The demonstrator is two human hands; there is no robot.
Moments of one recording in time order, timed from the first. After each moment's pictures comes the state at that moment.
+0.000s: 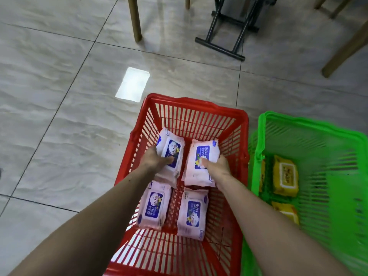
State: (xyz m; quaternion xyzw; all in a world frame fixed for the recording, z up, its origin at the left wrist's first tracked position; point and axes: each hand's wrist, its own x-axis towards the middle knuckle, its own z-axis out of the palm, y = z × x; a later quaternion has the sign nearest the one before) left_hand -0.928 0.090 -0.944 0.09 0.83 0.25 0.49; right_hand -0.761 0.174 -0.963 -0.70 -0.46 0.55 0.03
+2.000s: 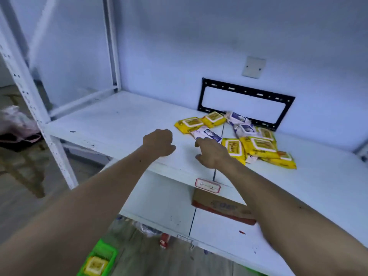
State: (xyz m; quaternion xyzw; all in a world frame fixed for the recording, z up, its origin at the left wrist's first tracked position) left_hand -0.227 -0.048 -0.084 0.95 0.29 0.03 0.11; right_hand -0.128 -0.207 -0.078 -0.90 -0.44 0.03 0.02
